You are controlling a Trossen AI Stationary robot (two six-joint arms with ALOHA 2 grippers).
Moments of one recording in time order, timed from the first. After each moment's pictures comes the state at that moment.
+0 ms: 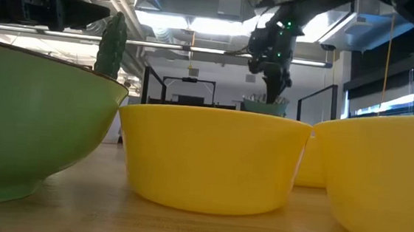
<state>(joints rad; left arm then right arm) -0.02 0.24 0.07 0.28 -0.11 0.36 -0.78 1.92 1.86 -1.23 -0.02 -0.33</state>
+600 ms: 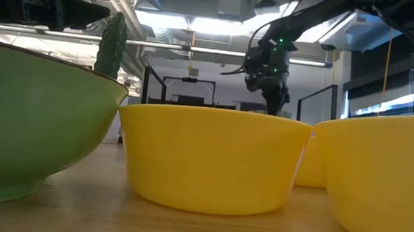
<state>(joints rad) -0.02 0.24 0.07 0.28 -0.11 0.36 -0.79 2.01 1.85 -1.26 -0.05 -0.35</state>
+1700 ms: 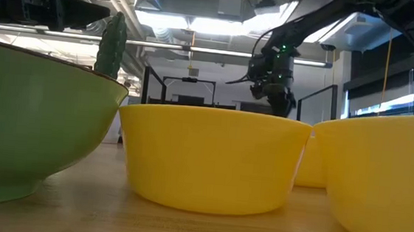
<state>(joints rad) -0.02 0.24 0.07 0.28 -0.11 0.36 -0.82 2.01 1.80 -1.27 -0.04 -0.33</state>
